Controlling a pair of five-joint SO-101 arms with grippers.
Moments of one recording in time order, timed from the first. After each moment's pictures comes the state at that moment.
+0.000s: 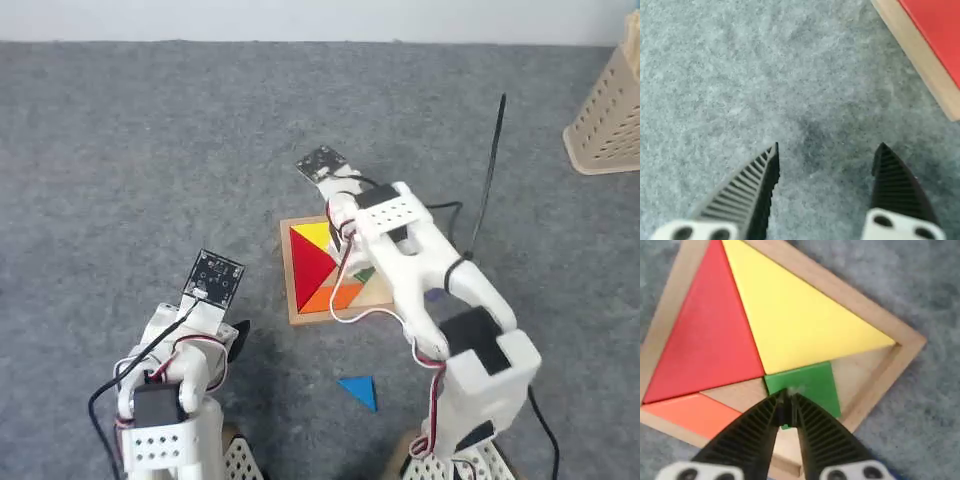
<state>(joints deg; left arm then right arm) -12.3 -103.5 97.1 73.3 -22.4 -28.6 14.4 14.6 61.4 14.3</state>
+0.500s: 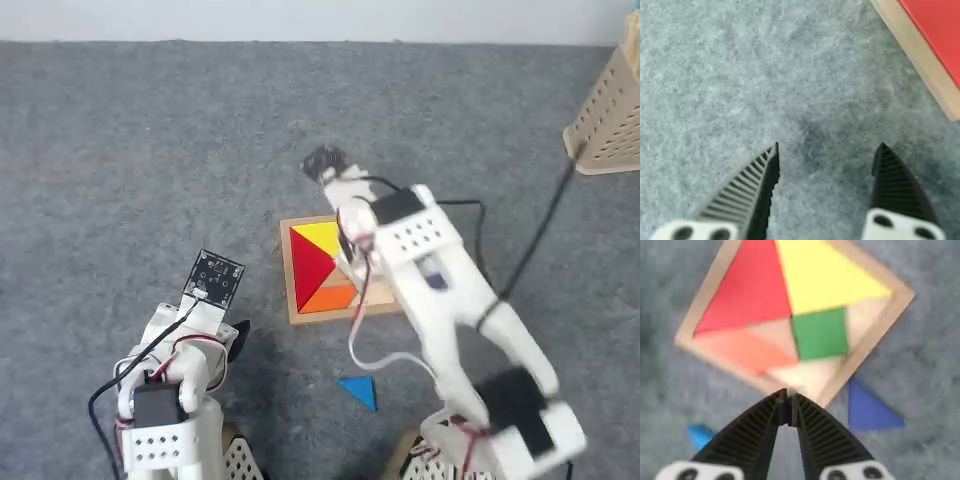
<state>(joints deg) -12.3 -103.5 97.1 73.3 -22.4 -29.6 -9.5 24.1 74.2 17.6</state>
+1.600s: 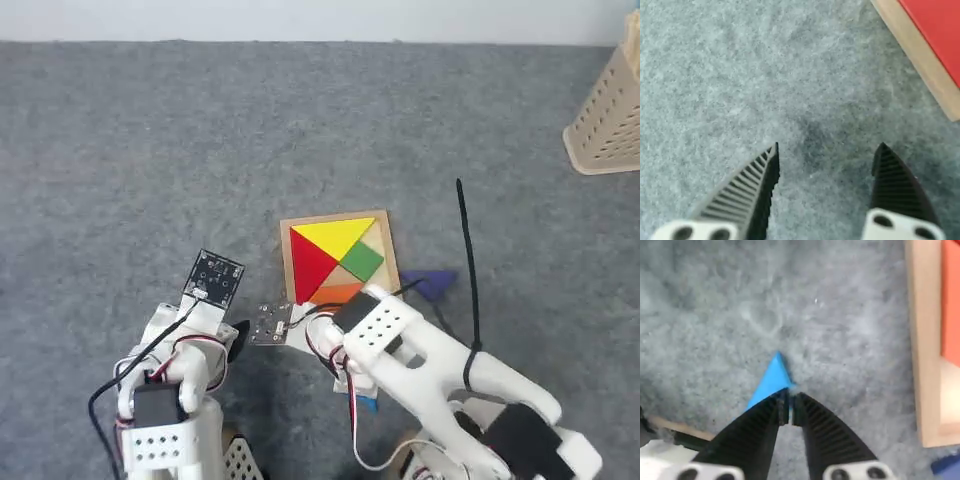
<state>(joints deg) -12.3 -103.5 97.1 73.3 -22.4 -49.7 -17.1 54.0 65.6 34.5</state>
